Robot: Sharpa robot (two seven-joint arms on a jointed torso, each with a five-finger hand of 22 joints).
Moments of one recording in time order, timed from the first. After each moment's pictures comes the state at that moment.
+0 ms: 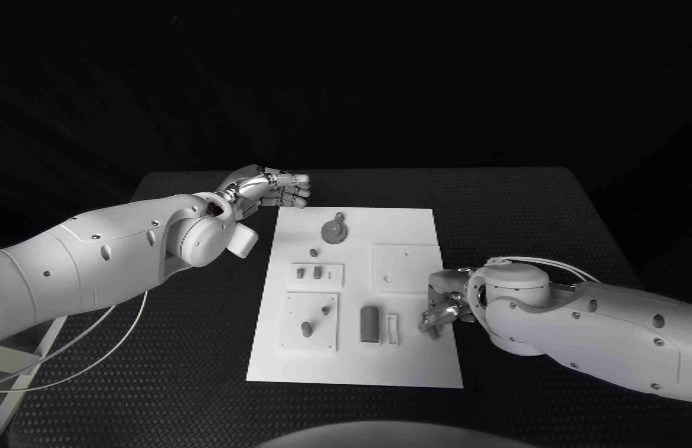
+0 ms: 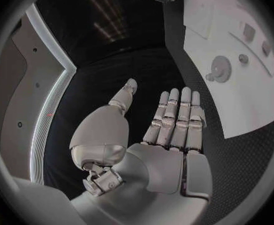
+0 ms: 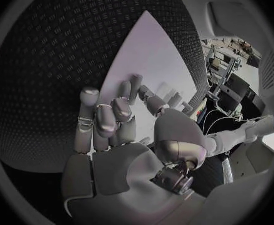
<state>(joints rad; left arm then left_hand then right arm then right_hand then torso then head) 1.18 -0.80 -0.11 1.21 -0.23 -0.08 0.28 0.90 -0.02 0.30 -0.28 0.06 0.79 0.20 0.31 0.41 1.01 0.18 0.07 0.12 0.78 0.17 0.44 0.42 0.02 0.73 0.07 0.08 0.72 1.11 -0.75 -0.21 1.56 -1.47 0.10 -0.52 0.74 -0.08 0.63 -0.27 0.05 1.11 0.03 0.32 0.74 1.24 -0.04 1.17 1.21 1.28 -0.14 1.50 0.82 0.24 1.20 -0.05 0.85 1.31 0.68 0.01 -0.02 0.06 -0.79</state>
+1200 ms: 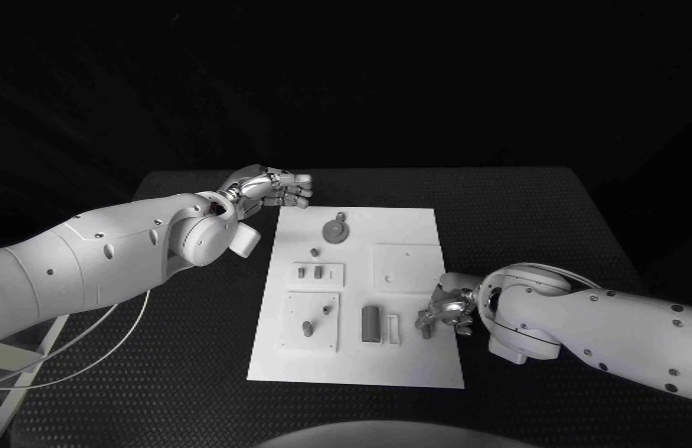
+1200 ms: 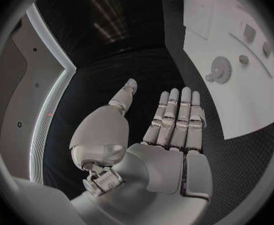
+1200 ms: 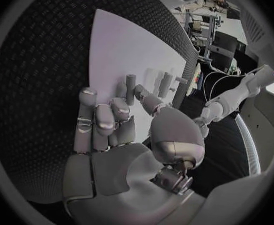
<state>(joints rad) 1.18 -0.80 -0.11 1.21 -0.23 -0.07 0.28 0.90 -0.02 0.30 -0.28 0.06 0.79 0.20 0.31 0.41 1.01 0.18 0.07 0.12 0.78 0.17 0.44 0.42 0.02 0.73 0.07 0.08 0.72 1.12 -0.79 -0.22 1.57 -1.07 -0.05 -0.52 0.87 -0.02 0.63 -0.29 0.05 1.09 0.03 0.22 0.70 1.22 -0.03 1.15 1.19 1.28 -0.13 1.50 0.81 0.24 1.18 -0.04 0.86 1.31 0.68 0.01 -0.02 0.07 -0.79</state>
